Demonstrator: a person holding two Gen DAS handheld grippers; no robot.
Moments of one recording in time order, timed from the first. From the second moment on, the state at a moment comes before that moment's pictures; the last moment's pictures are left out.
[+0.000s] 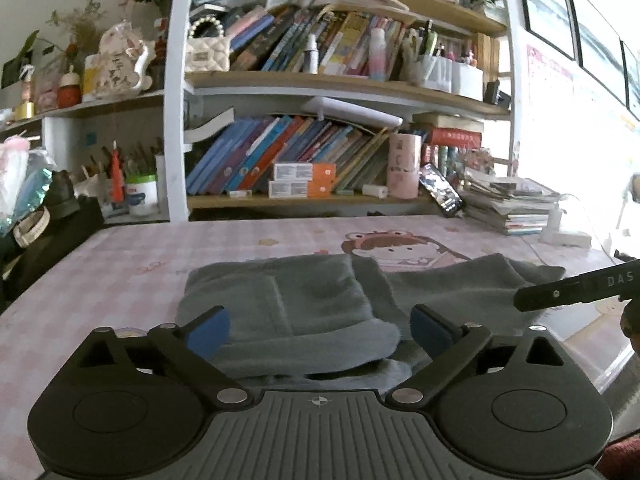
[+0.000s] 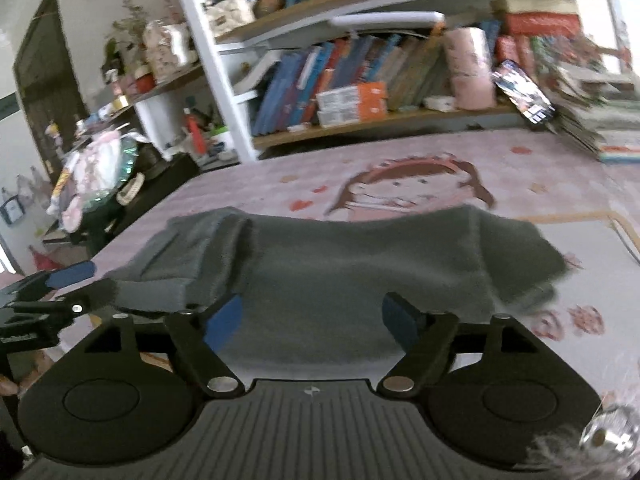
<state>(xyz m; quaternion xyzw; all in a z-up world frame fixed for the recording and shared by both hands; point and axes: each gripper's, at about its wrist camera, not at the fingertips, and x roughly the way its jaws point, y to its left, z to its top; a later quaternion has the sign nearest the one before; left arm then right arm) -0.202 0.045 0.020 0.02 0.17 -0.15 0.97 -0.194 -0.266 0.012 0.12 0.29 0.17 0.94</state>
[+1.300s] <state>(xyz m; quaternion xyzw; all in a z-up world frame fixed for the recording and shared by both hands) -0.225 0.020 0.032 0.05 0.17 -0.15 0.97 -0.161 -0.339 0.002 0.27 0.25 0.11 0.92</state>
